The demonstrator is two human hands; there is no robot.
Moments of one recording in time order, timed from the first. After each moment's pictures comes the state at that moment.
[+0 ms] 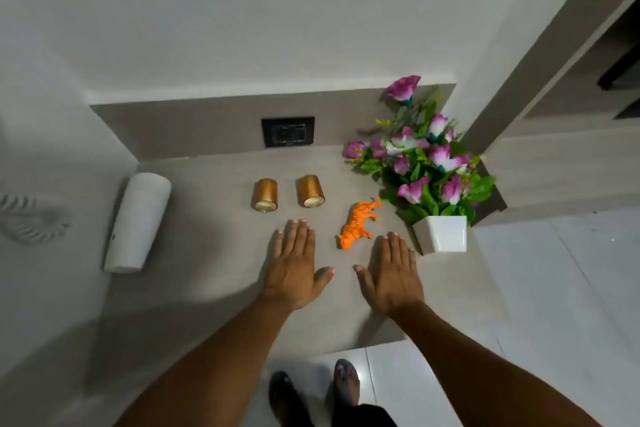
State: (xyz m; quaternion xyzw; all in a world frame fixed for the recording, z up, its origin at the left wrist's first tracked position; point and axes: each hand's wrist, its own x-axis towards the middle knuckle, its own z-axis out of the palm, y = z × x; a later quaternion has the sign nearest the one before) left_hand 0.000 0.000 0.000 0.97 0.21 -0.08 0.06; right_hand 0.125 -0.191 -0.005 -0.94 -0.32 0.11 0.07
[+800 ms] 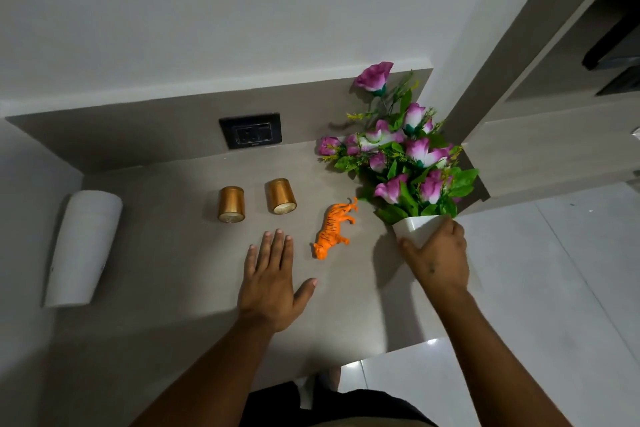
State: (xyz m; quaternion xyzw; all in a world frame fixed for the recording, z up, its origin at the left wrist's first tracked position) left_hand 0.008 -0.004 -0.042 0.97 0.21 -0.04 0.08; right_hand 0.203 -0.229 0.062 -0.97 -0.05 0.09 0.23
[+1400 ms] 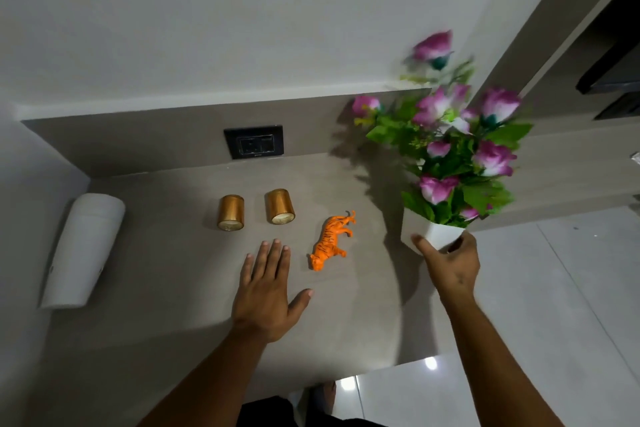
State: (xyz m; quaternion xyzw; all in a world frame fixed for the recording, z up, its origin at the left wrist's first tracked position) left_hand 0.008 -0.006 -0.038 0.97 0.22 -0.04 0.09; right_hand 0.236 -0.247 0.039 -0.87 0.05 0.01 0.50
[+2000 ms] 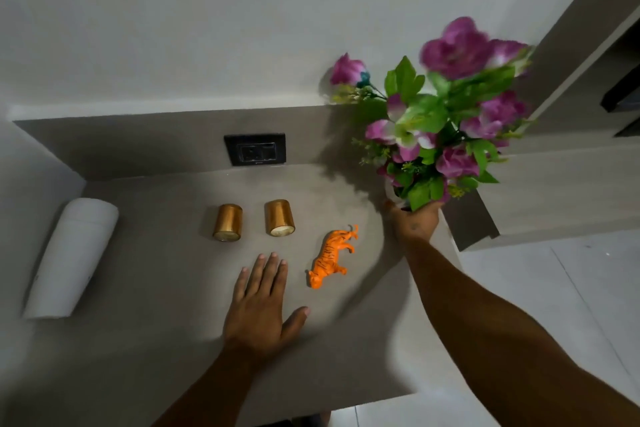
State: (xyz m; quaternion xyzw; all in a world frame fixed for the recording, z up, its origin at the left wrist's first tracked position) left_hand 0.011 -0.004 -0.035 0.97 0.22 -0.03 0.09; right_hand 0.324 -0.139 0.001 -0.83 0.05 0.02 0.55
